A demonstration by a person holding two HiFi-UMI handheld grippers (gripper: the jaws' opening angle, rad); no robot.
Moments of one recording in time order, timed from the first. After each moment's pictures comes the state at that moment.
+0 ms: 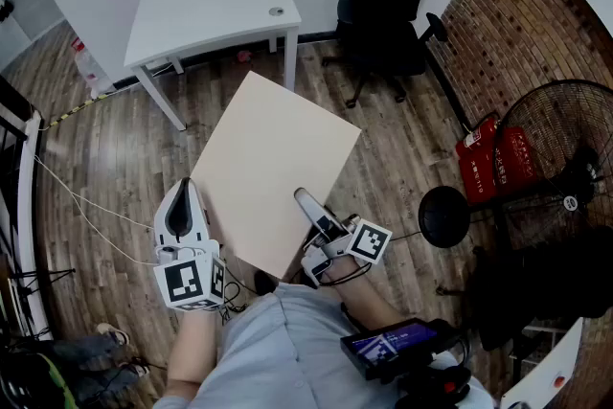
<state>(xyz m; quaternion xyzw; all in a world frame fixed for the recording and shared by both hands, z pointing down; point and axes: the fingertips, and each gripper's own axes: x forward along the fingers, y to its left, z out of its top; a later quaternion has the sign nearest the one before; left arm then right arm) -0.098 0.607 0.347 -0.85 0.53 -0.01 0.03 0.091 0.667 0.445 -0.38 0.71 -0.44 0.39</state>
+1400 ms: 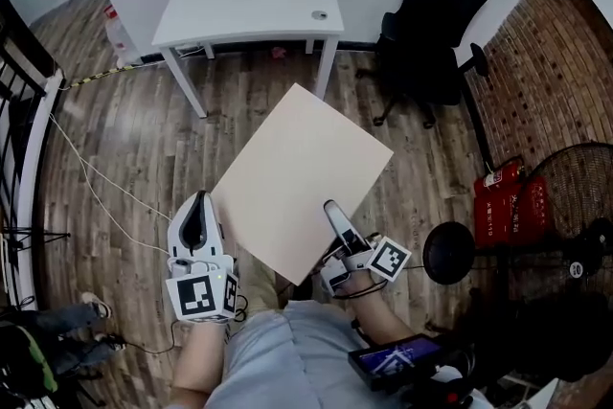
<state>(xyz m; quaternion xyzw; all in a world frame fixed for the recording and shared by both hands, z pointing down) -0.088 0.585 0.376 -0.81 0.58 -0.02 0.01 0.140 0.619 0.488 -0.39 0.70 -0.48 0.37</state>
